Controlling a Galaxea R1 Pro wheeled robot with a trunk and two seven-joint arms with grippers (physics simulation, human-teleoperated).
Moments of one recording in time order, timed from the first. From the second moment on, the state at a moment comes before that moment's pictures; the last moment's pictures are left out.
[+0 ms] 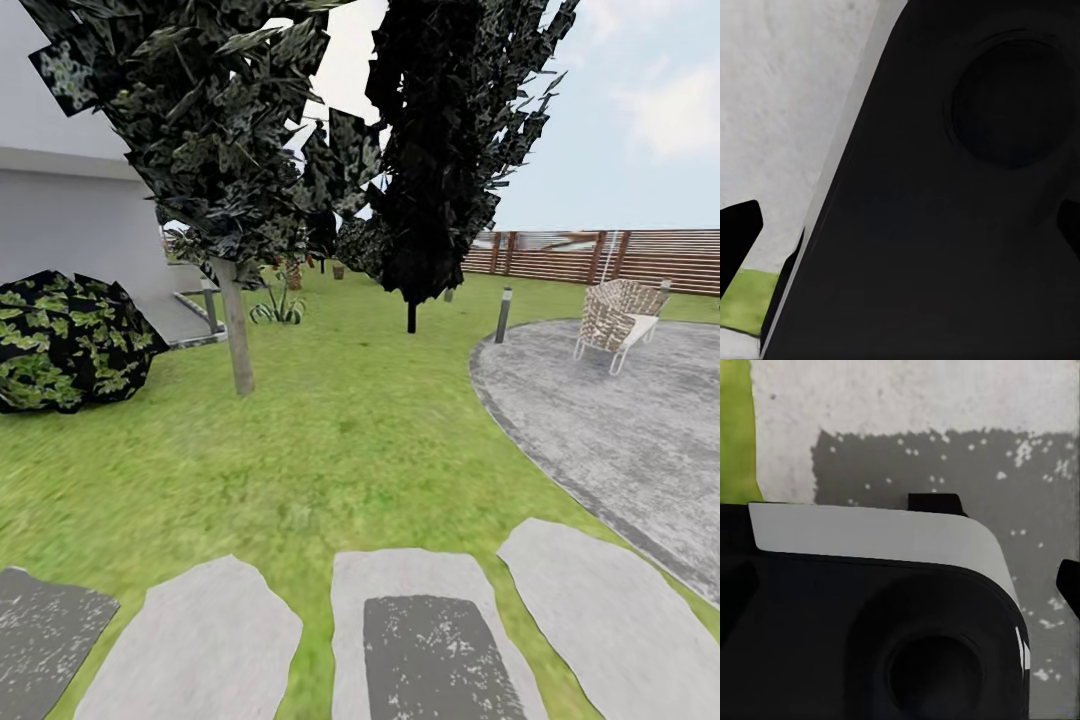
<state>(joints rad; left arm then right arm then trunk) 0.00 0.04 0.04 -0.02 0.38 0.01 0.01 -0.04 0.00 0.00 -0.08 0.00 -0.16 0.01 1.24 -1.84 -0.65</state>
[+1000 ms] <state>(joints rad) 0.00 0.04 0.03 -0.02 0.38 0.01 0.00 -0.04 0.00 0.00 -0.07 0.00 -0.16 0.01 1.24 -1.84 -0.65</state>
